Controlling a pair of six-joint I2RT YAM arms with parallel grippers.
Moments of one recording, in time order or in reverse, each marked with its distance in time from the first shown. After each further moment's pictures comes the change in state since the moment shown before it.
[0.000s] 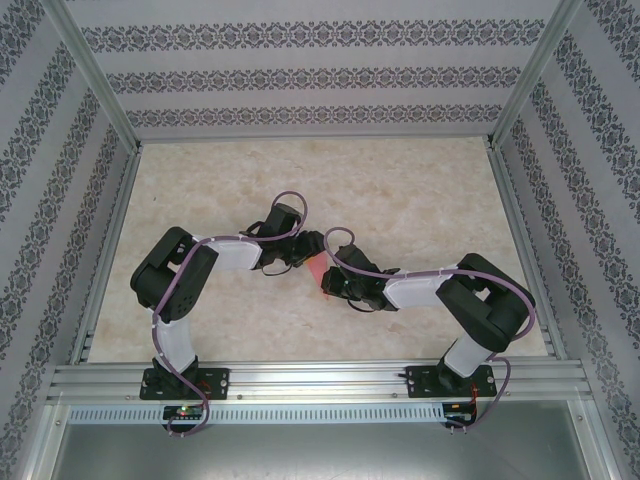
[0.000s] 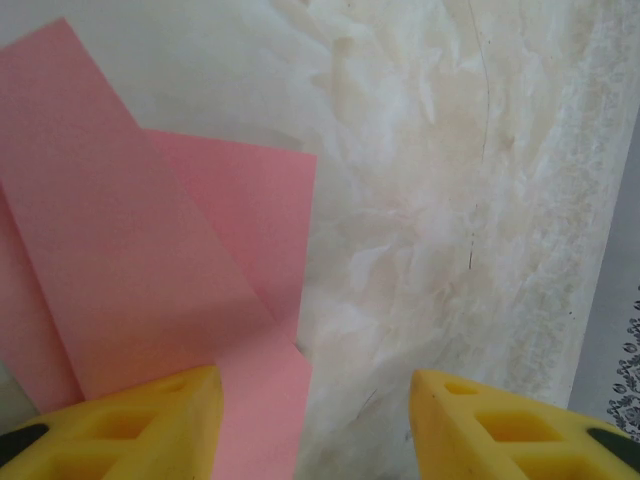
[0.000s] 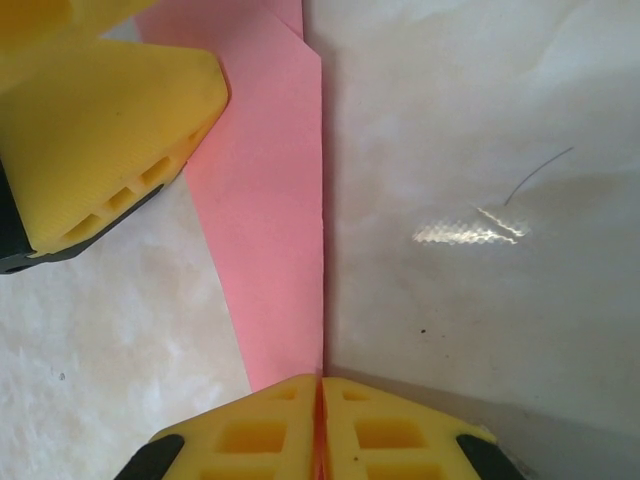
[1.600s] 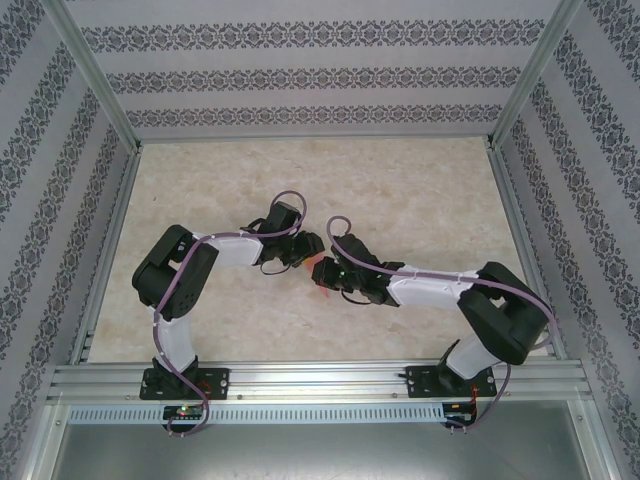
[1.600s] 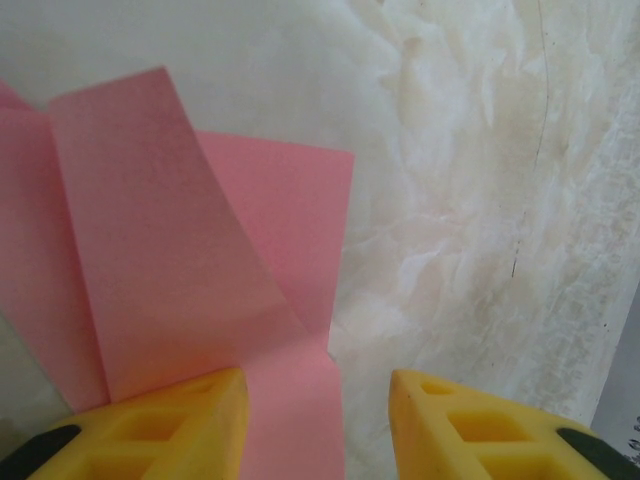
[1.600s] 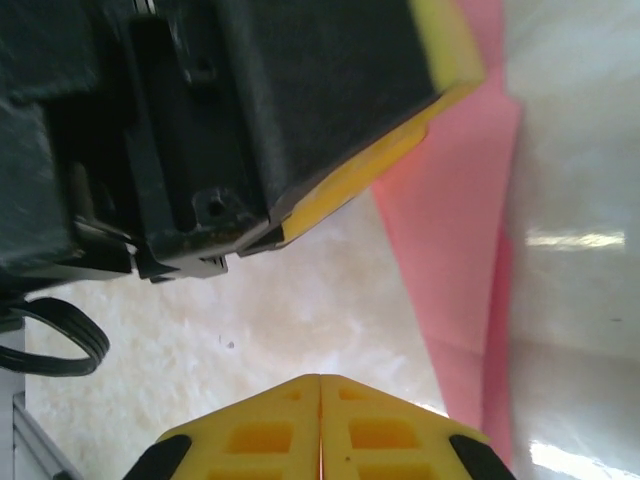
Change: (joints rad) left arm 0.011 0.020 0.045 -0.118 -0.015 0.013; right arm 0.014 -0.093 0.077 -0.064 -0.083 0.034
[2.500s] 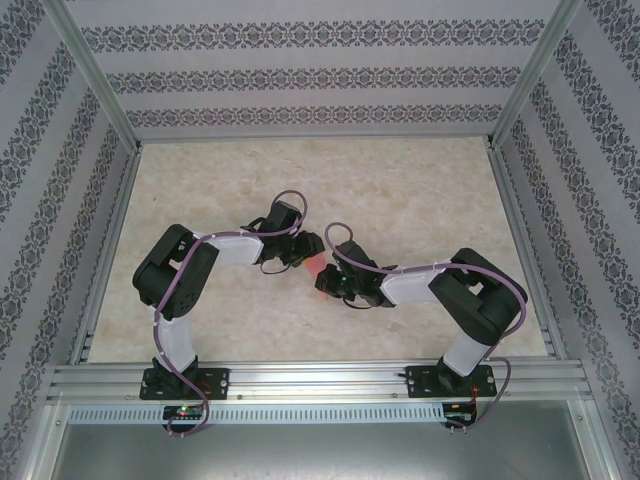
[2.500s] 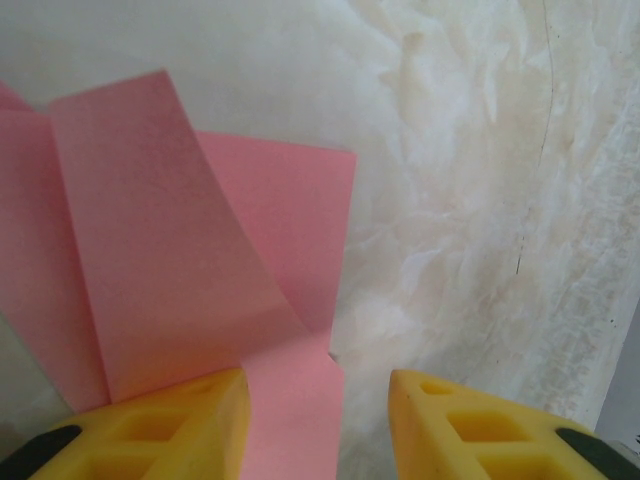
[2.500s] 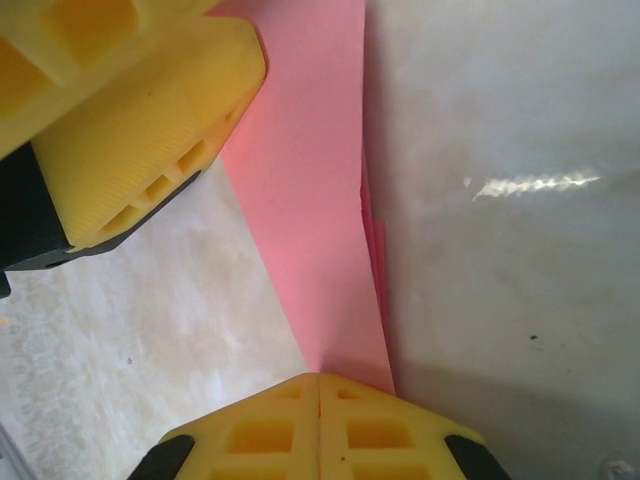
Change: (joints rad) left arm 0.001 0.006 0.011 -0.016 0.005 0.015; right arm -0.040 0.142 -0.068 0.133 -0.065 0.061
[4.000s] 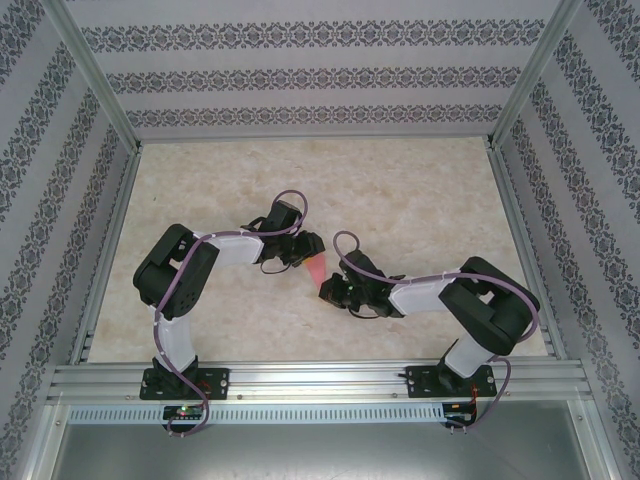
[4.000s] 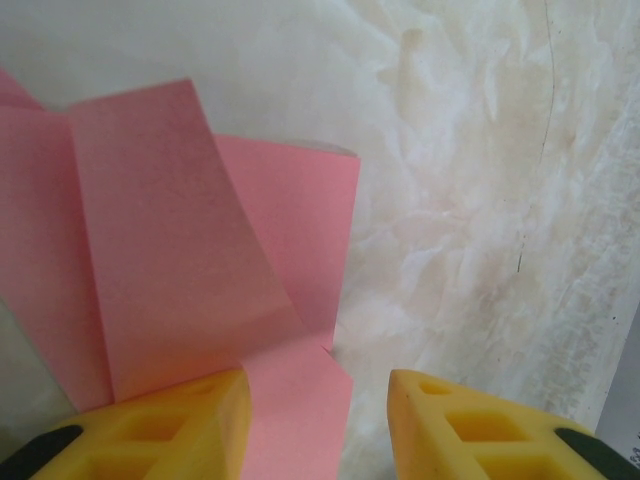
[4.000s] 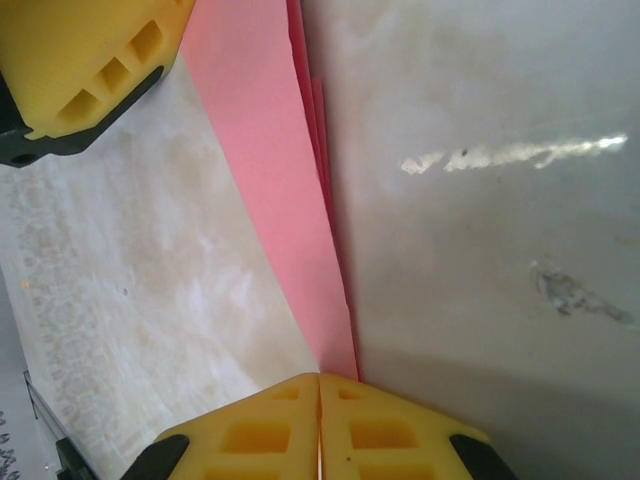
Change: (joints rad) left arm 0.001 0.004 0.007 -0.008 0.007 0.008; right arm 0.027 -0.084 -0.101 0.018 -0.041 0.070
